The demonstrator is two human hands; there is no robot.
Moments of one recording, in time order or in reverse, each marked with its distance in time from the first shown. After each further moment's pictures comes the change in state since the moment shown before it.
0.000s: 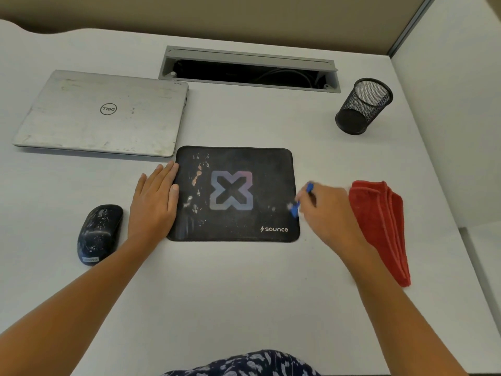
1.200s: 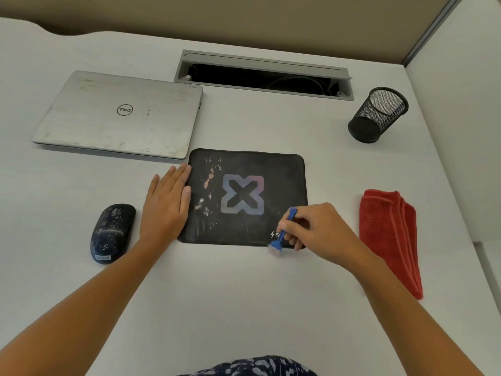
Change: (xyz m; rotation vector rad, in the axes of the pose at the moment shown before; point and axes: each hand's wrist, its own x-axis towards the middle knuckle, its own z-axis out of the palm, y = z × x) left_hand 0.000 0.001 -0.001 0.000 0.005 -0.004; right_hand -0.007 -0.009 0.014 0.191 -0.295 -0.082
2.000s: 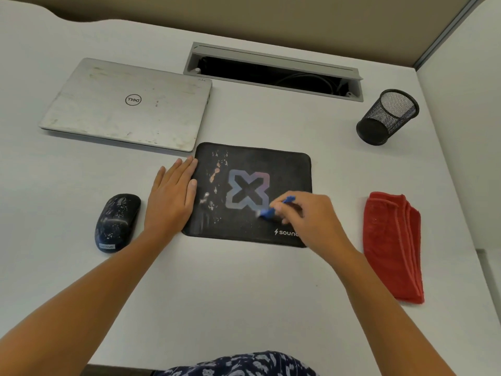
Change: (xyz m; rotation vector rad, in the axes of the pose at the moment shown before) left_hand -0.001 0.001 -0.001 0.003 -0.003 -0.004; right_hand 0.013 -0.017 0.014 0.018 0.076 -0.011
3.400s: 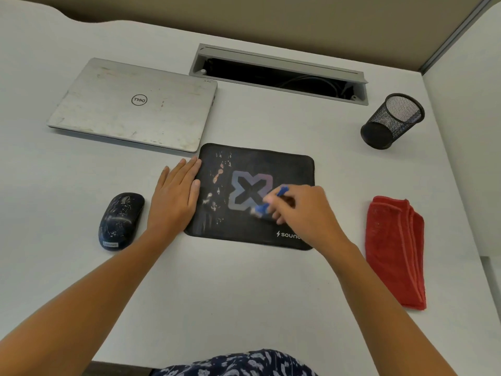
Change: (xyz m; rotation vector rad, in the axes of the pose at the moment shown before) left_hand 0.002 -0.004 0.003 0.014 0.000 0.002; right_hand 0.014 -0.017 0.004 -0.055 0.012 -0.015
